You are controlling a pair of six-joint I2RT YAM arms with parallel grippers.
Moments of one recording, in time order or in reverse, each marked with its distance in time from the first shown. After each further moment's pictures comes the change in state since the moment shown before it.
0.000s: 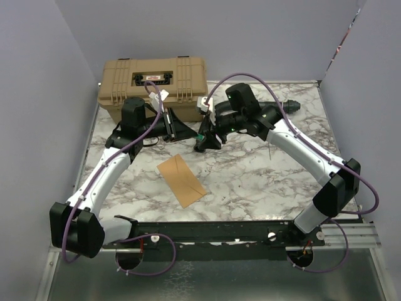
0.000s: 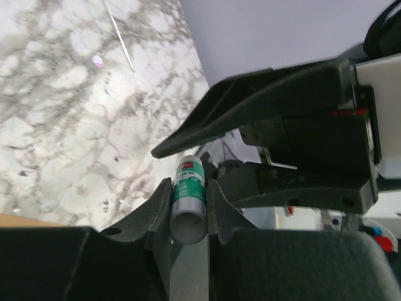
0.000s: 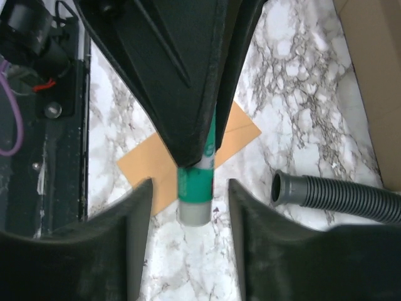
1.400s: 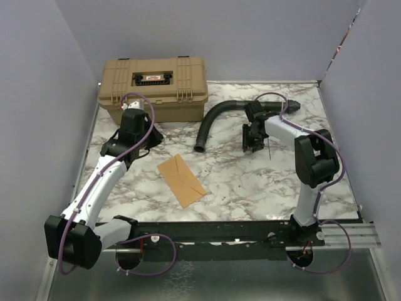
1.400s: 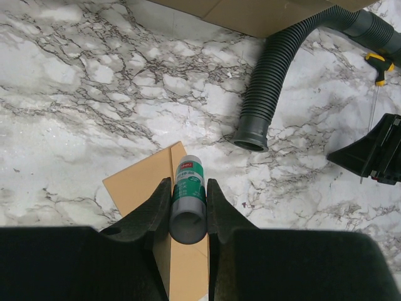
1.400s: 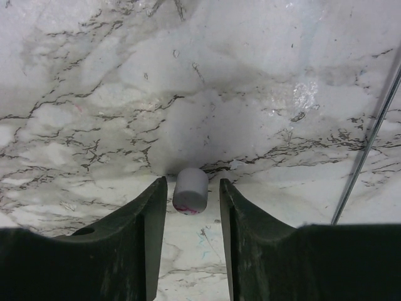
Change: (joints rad) left arm -0.002 -0.091 -0.019 -0.393 -0.939 0.264; right arm -0.333 0.320 -0.239 -0.015 0.800 0.843
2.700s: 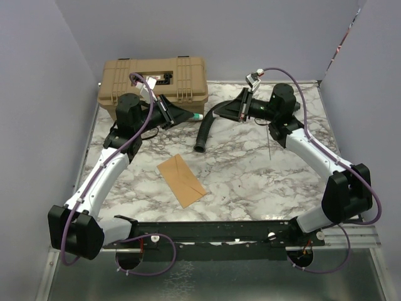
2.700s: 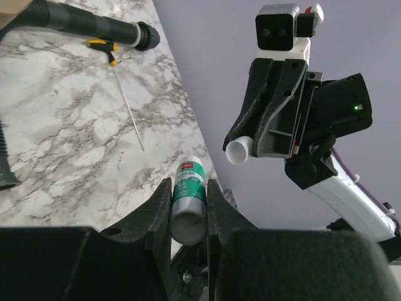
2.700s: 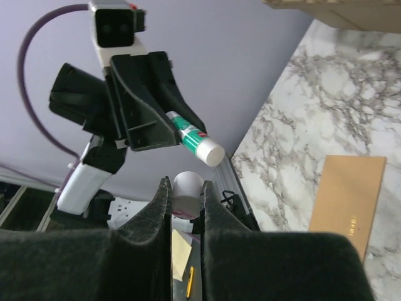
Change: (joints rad) left arm 0.000 0.077 0.077 0.493 0.652 -0.316; right arm 0.016 -0.432 -0.189 0.989 -0.955 0.674
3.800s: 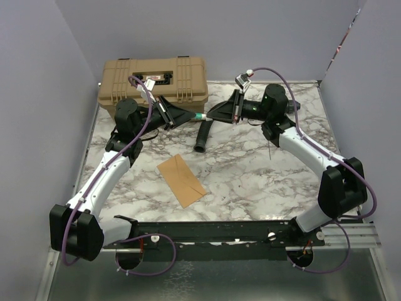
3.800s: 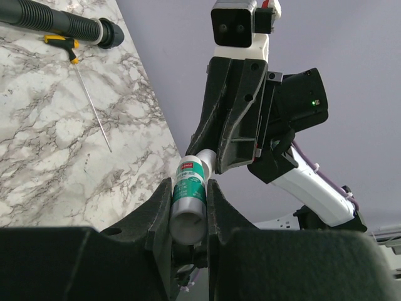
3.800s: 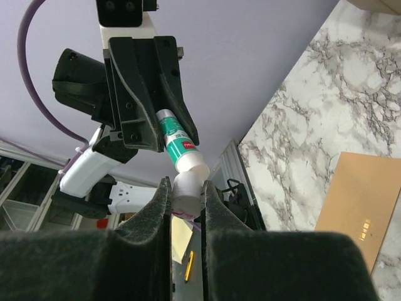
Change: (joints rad) left arm 0.000 -0.011 -0.092 0.231 0.079 -0.174; right arm 0.058 0.058 0.023 0.089 -0.055 0.024
